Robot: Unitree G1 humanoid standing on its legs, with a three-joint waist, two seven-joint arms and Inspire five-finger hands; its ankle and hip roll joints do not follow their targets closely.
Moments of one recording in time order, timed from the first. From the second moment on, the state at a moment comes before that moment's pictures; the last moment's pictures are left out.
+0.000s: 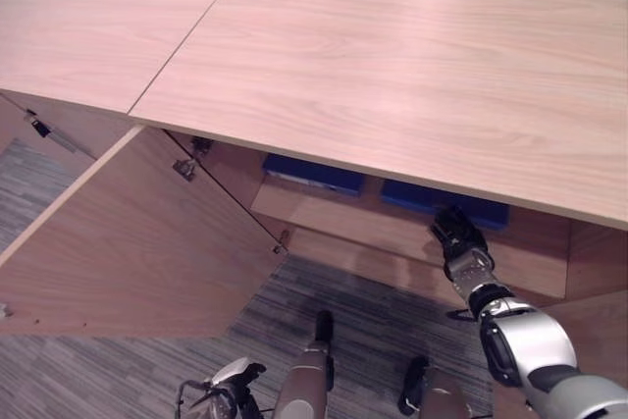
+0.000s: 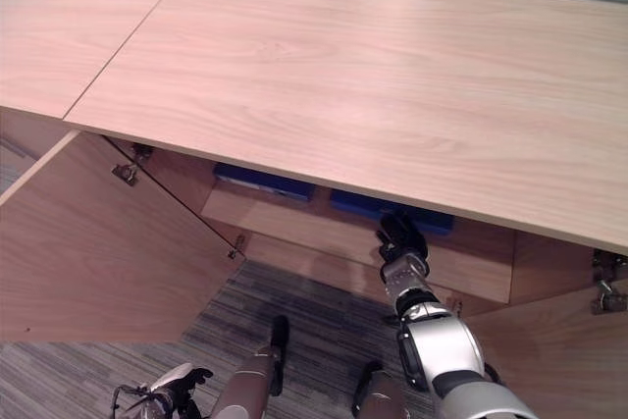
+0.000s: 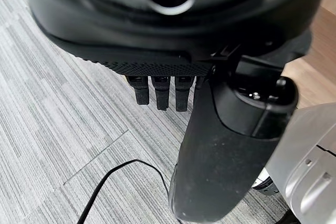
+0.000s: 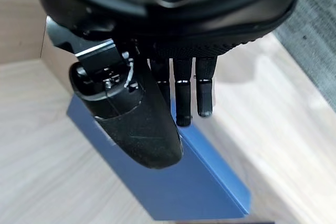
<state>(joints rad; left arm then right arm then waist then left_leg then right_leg) -0.09 0.36 -0.58 1.15 0.36 -0.05 0.08 -0.79 -0.26 0.09 1.30 1.08 -0.17 -0.25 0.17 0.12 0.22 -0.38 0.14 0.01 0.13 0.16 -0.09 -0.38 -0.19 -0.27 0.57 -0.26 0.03</state>
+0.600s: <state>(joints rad) -0.10 0.33 -0.55 1.17 0.36 -0.05 0.09 -0.78 -0.25 0.13 1.30 1.02 -0.17 -0.22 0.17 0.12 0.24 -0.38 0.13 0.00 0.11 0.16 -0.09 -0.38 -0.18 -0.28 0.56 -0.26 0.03</state>
